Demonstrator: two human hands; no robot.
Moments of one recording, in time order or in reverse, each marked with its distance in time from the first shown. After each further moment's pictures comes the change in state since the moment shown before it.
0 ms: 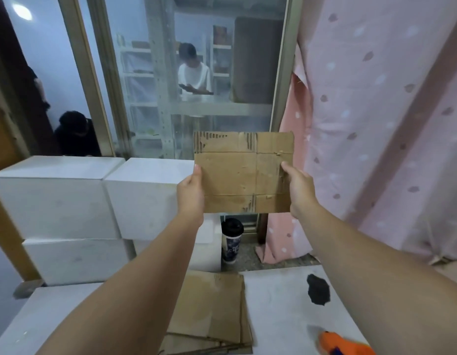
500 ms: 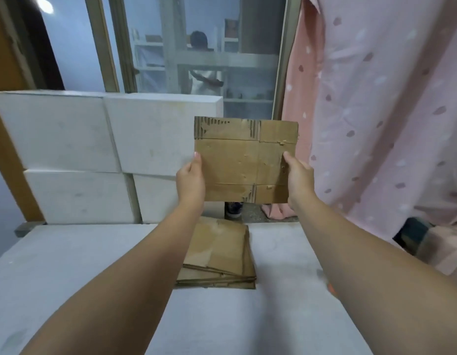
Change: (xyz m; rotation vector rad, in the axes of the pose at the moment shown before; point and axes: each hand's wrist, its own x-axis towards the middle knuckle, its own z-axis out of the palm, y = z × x) left_hand -0.075 -0.163 -0.048 0.071 0.093 0.158; right_hand -0.055 0.173 -0.045 0.010 -0.004 -0.092
